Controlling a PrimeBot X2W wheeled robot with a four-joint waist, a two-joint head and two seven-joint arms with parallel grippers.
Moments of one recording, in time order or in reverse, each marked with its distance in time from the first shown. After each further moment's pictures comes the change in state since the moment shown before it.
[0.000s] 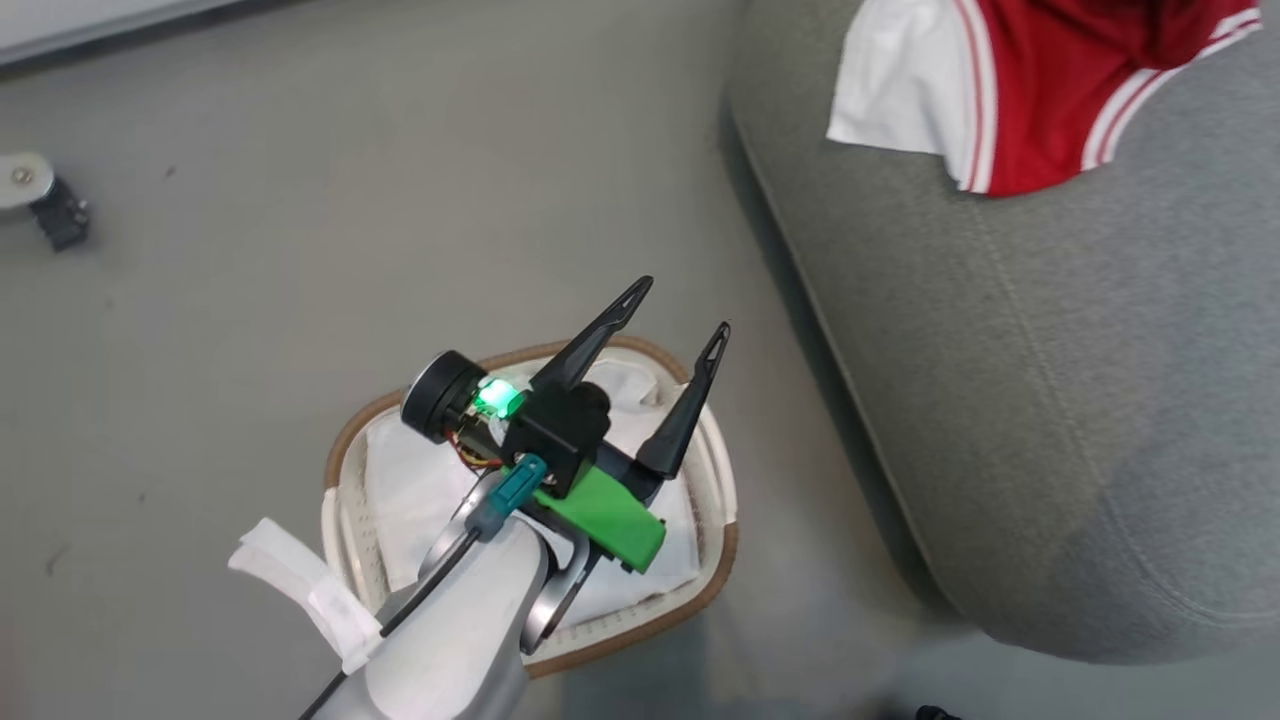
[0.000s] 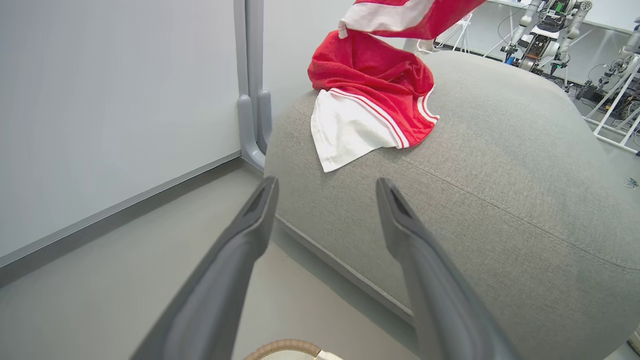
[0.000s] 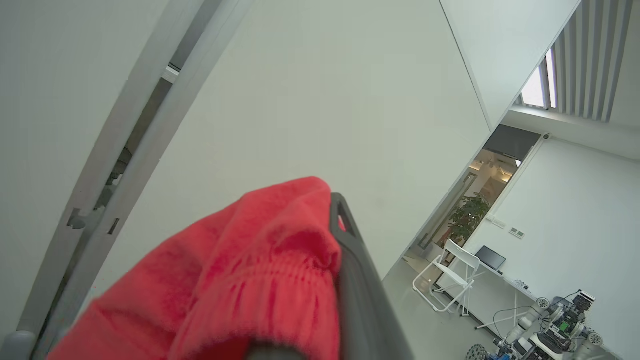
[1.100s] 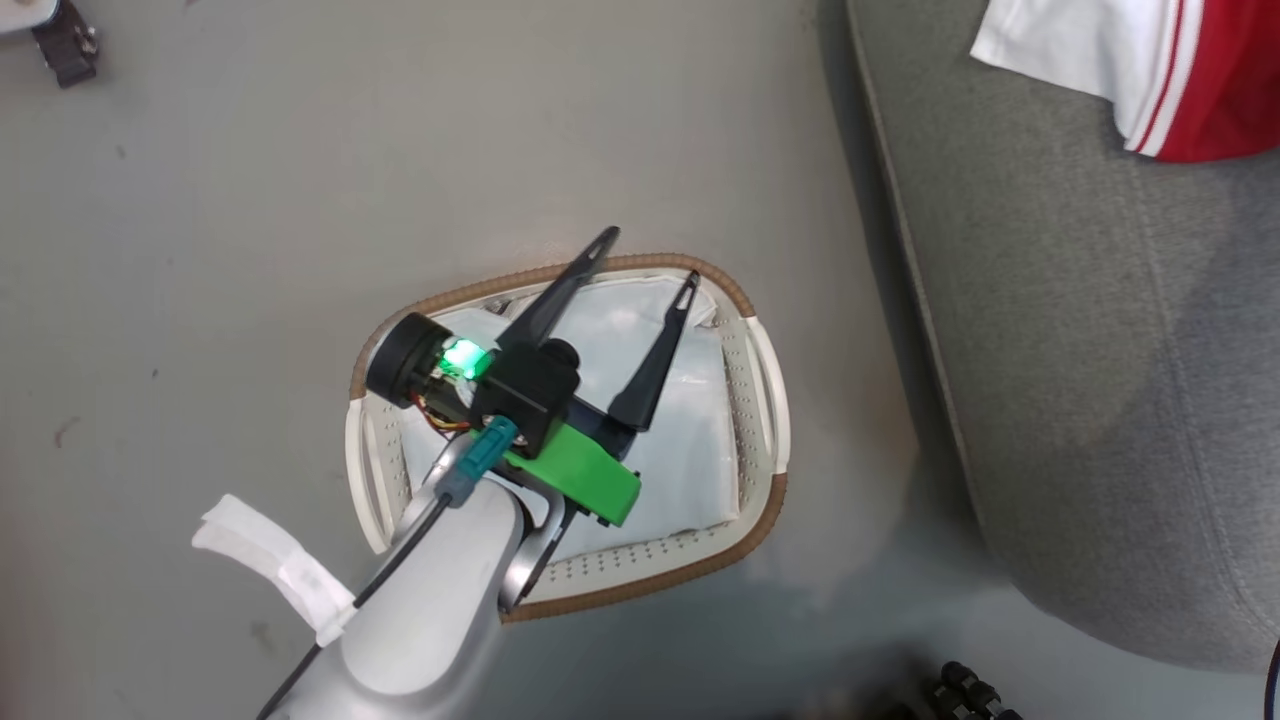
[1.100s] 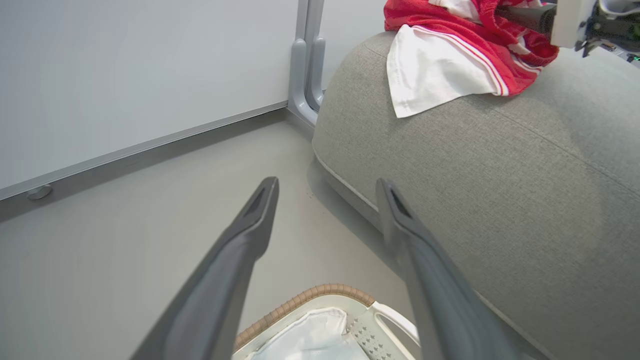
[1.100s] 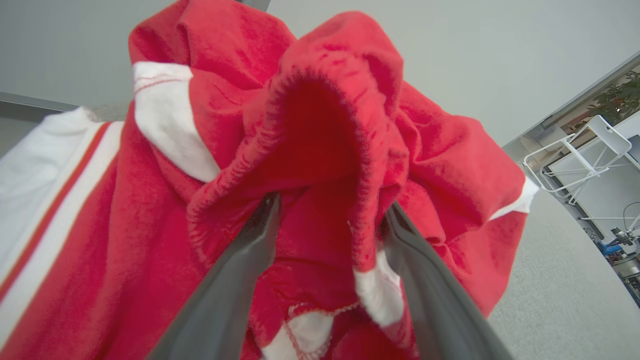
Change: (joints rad) left arm -0.042 0.000 0.052 0.002 0.027 0.009 0.000; right arm 0.337 0.217 -0.282 0.196 -0.205 0.000 -0.113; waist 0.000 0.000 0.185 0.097
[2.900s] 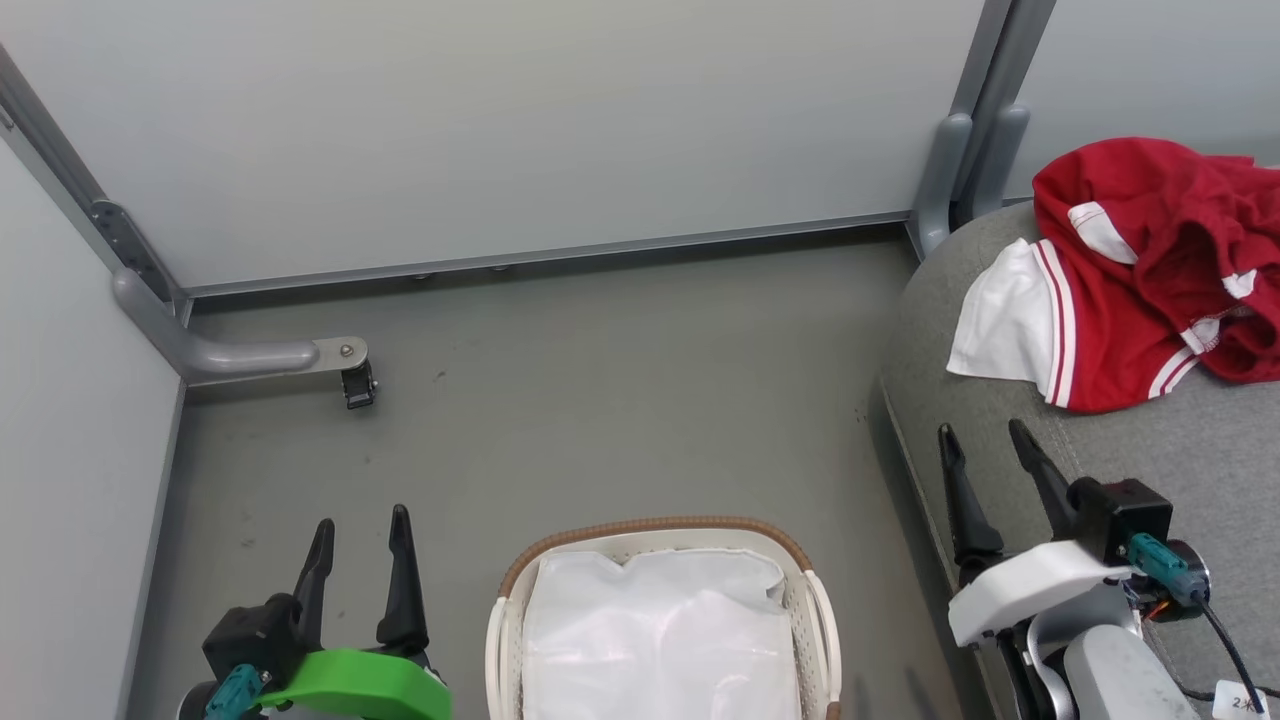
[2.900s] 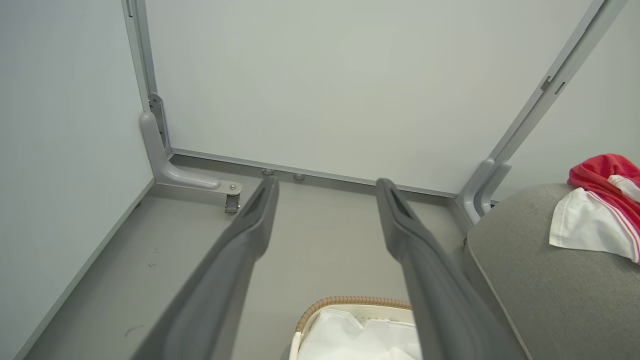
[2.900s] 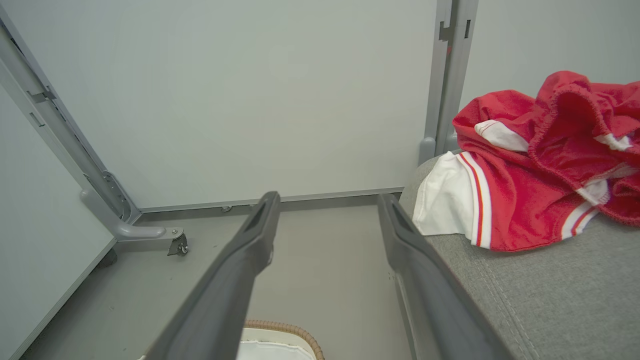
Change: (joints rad) left arm 0.521 -0.023 0.467 -0.045 -0.171 0.077 0.000; right arm 0.877 0.249 0.455 -0.495 0.657 0.000 -0.001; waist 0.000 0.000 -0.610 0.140
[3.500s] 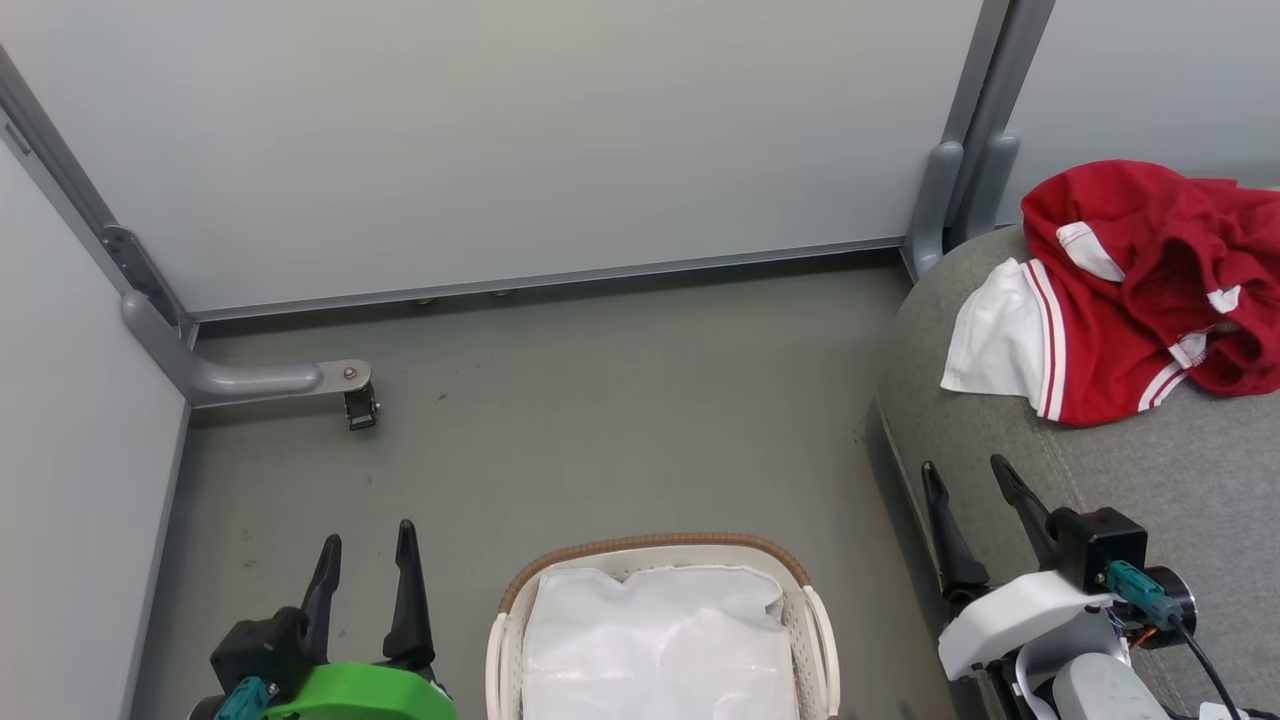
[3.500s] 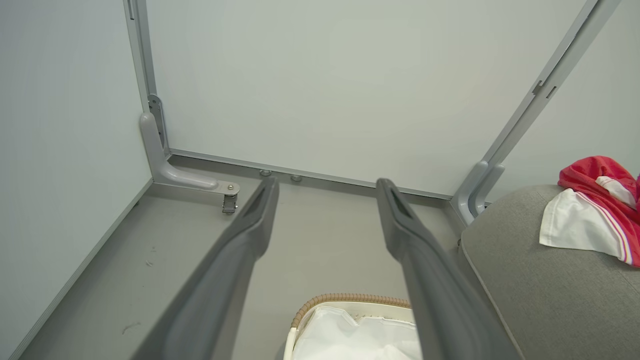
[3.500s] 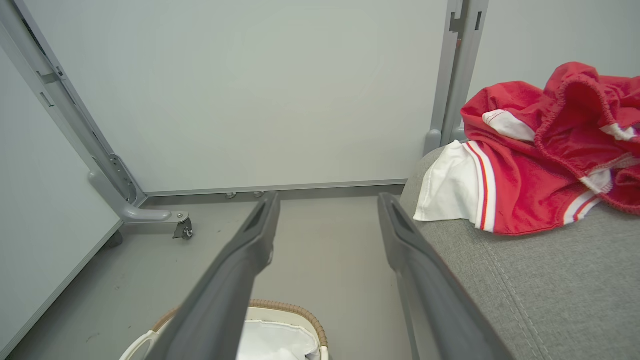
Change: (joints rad) left arm 0.026 0.000 -0.016 -0.003 -0.010 0.011 0.000; right arm 0.048 0.000 0.033 0.015 -0.017 0.000 0.000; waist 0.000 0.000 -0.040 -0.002
